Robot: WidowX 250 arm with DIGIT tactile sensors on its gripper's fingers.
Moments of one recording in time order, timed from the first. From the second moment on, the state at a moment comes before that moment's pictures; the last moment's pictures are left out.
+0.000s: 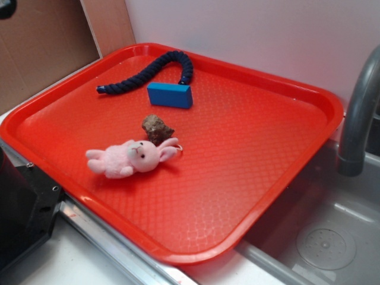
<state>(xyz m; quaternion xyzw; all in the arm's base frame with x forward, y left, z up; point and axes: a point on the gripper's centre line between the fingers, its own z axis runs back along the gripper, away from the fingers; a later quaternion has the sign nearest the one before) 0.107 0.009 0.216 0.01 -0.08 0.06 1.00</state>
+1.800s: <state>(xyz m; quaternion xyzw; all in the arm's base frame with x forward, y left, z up) 0.304 0.097 0.013 0.01 -0.03 0.16 0.99</state>
